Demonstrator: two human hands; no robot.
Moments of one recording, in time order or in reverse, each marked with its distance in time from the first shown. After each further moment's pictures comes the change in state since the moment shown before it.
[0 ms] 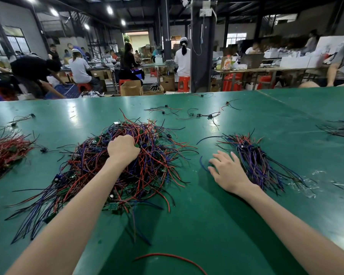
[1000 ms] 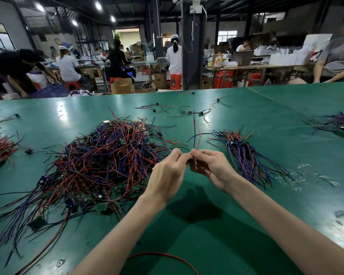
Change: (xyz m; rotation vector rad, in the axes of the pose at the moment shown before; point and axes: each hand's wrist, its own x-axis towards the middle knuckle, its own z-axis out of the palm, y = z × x) left_hand -0.119 0.096 0.023 -0.445 0.367 0.759; right_hand -0.016 -0.048 -0.058 1.829 -0.077 0.418
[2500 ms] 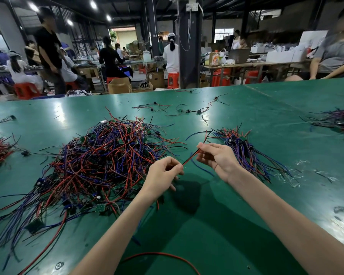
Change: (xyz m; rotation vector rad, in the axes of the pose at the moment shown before) left_hand -0.006 -0.021 0.010 -0.784 -0.227 -0.701; right_hand 0.018 -0.004 -0.017 0.117 0.161 -0.044
